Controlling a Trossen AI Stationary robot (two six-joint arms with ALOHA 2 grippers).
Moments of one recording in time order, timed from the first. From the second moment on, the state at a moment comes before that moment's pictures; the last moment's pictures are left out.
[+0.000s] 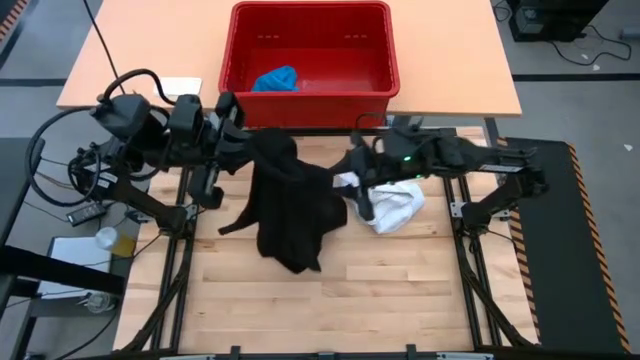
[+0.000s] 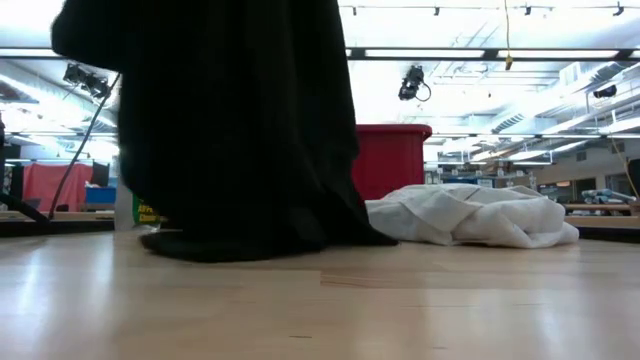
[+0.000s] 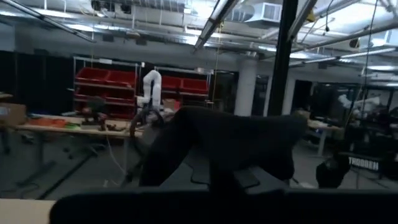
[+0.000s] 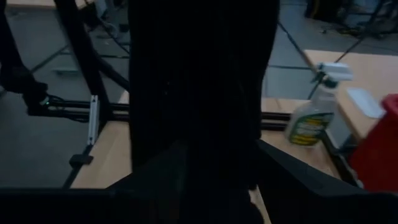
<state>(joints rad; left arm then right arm) -0.16 1.31 1.95 -0.35 -0.09 -0.09 0.03 1.51 1.75 -0.59 -0.04 -0.02</state>
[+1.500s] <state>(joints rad) -0.16 1.24 1.94 -1.08 -0.10 -0.52 0.12 1.46 1.68 -0.61 0.12 -0.11</state>
